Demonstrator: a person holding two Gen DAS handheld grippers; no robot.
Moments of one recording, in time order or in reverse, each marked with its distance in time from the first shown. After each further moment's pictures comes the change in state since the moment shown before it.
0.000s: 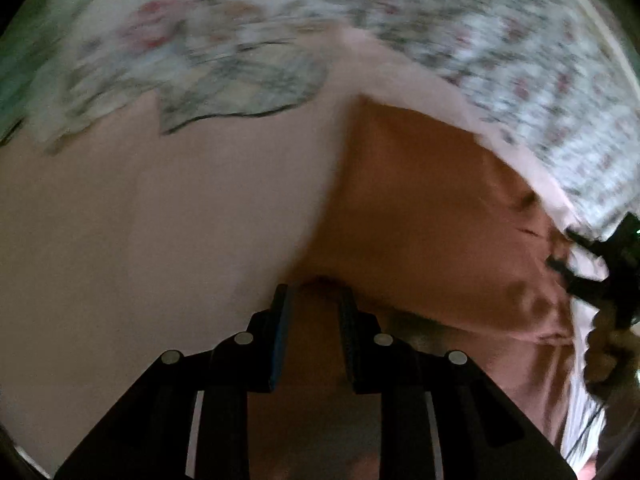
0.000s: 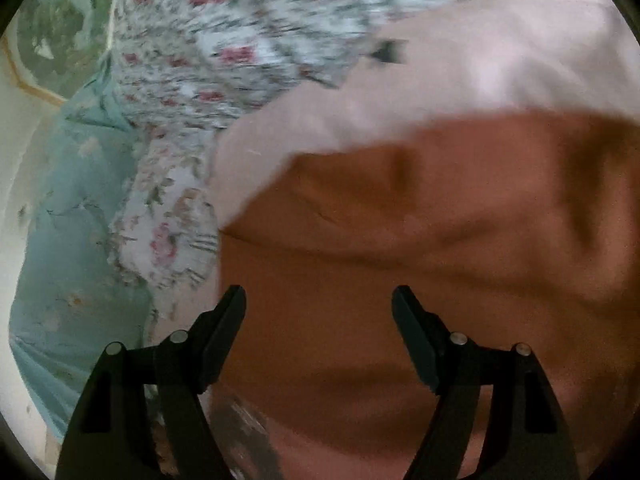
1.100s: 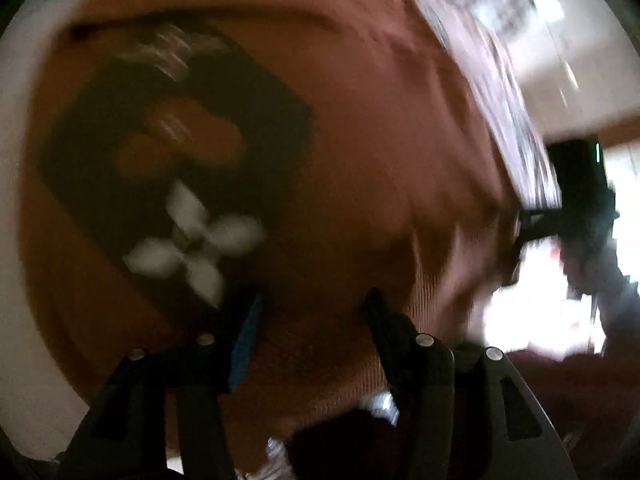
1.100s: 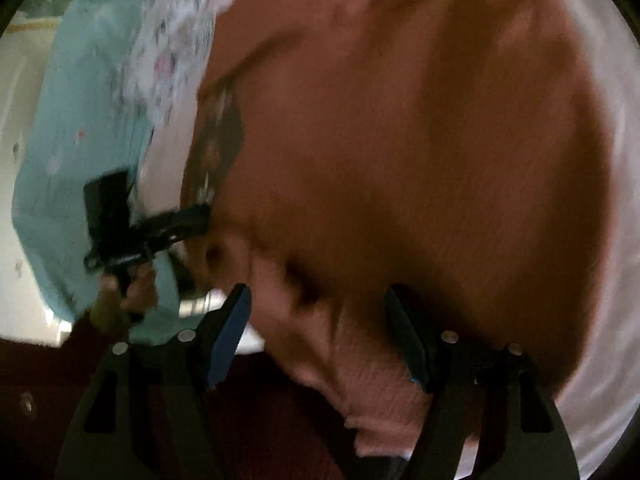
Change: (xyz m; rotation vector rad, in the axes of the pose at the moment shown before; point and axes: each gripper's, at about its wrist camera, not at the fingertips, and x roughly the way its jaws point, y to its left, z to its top) left arm -0.038 -0.061 -0.174 0.472 0.546 -0.342; right arm -0.108 -0.034 -0.251 -0.076 0.474 0.036
